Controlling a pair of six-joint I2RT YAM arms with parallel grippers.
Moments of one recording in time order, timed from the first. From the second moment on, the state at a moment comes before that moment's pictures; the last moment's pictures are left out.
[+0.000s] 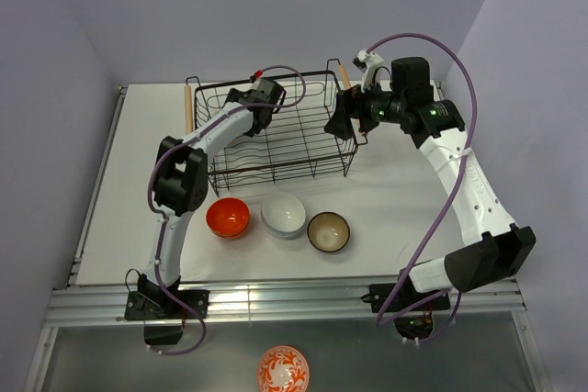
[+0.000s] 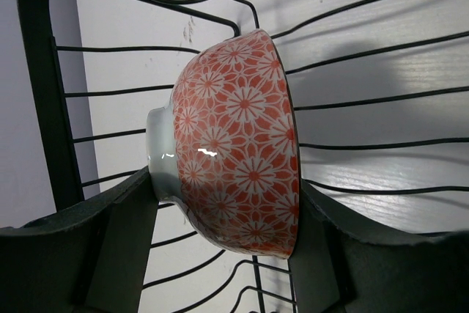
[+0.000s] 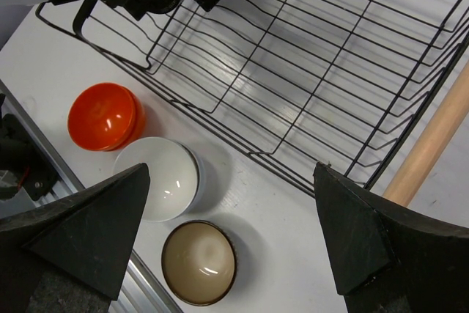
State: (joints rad) left arm -0.53 2.24 1.96 -0.81 -0.82 -0.07; right arm 0.25 1.38 1.54 -0.76 -0.54 -0.04
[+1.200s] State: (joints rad) left arm -0.49 2.27 1.96 -0.80 -0.76 -0.05; right arm 0.25 1.38 1.54 -0.77 -0.57 -0.04
